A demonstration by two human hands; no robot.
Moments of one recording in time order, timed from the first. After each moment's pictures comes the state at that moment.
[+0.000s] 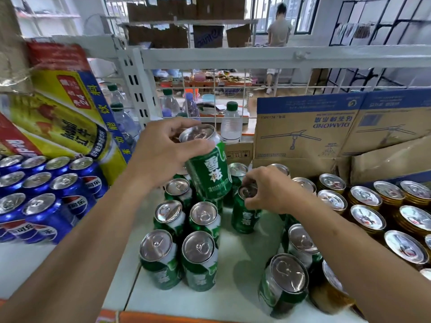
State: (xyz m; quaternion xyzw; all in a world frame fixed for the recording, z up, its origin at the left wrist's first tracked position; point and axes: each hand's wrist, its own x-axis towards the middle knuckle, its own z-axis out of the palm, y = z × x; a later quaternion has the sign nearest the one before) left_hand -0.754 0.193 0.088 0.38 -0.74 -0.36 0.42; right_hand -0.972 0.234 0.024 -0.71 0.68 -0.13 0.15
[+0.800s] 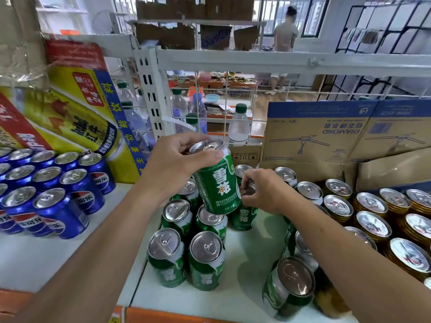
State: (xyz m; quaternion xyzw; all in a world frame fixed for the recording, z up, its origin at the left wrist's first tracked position) left_hand -0.750 0.203 0.075 0.39 -0.66 -0.46 0.44; right_hand -0.959 0.219 0.014 -0.71 0.66 -0.16 0.19
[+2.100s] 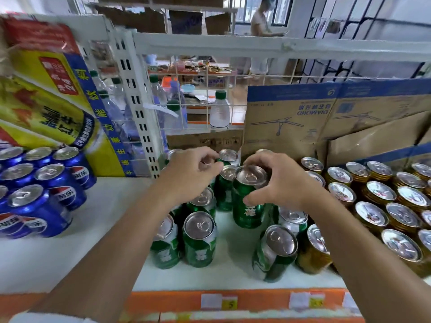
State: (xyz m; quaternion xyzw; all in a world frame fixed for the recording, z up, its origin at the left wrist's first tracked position) left_hand -0.768 0.210 0.038 0.41 -0.83 -0.28 0.25; right_hand -0.958 0.300 0.052 -0.64 0.68 -0.27 0.22
